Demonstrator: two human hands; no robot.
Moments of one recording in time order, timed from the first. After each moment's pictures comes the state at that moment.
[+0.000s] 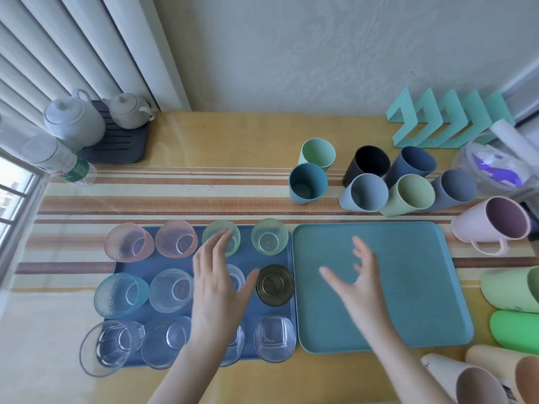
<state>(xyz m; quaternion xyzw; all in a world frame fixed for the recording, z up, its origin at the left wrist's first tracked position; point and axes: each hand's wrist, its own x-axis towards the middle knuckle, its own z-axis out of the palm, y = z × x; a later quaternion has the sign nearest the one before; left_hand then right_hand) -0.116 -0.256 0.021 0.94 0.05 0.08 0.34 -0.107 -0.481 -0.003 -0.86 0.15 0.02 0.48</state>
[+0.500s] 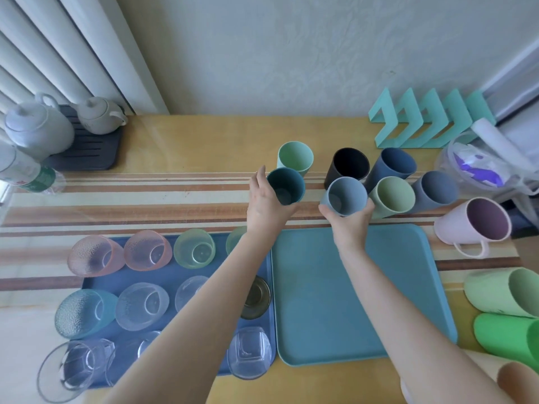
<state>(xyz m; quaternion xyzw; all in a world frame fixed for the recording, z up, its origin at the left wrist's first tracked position) 0.043 -0.365 -0.013 0.89 0.09 -0.04 0.44 0.022 -0.520 -0.048 -0.77 0.31 -0.08 0.56</state>
